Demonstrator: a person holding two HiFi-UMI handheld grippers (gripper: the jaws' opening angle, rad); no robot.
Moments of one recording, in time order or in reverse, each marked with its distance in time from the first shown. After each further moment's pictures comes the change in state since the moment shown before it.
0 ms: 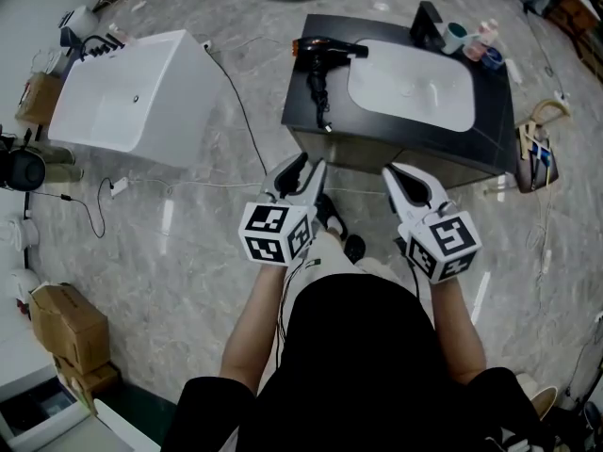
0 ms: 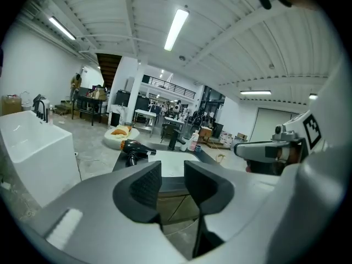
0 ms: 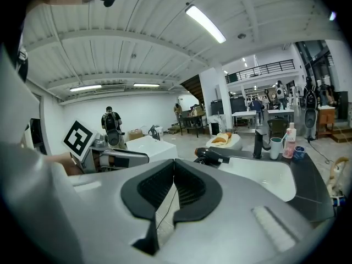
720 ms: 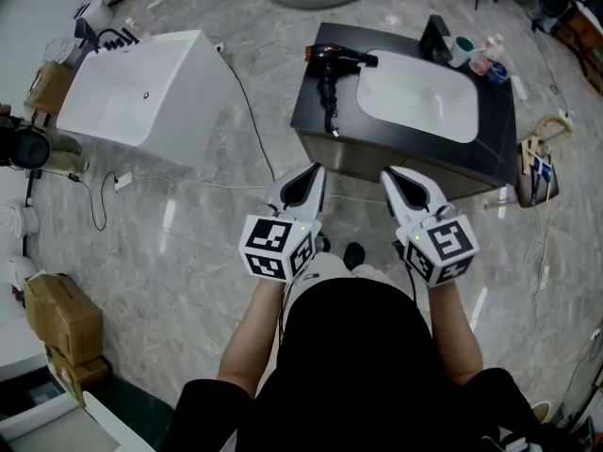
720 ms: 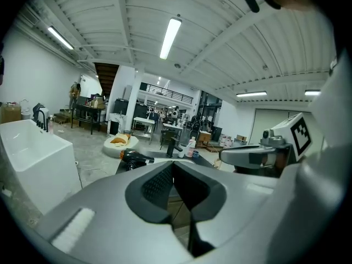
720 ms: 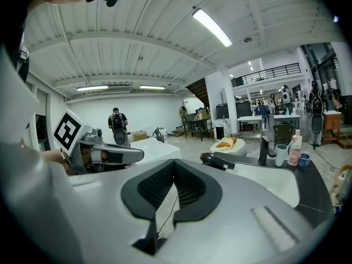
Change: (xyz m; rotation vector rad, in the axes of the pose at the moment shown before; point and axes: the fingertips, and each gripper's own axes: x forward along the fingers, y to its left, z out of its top) left arm -0.038 -0.023 0.023 0.049 -0.071 0.004; right arm -0.004 0.021 0.013 -0.047 -0.029 0.049
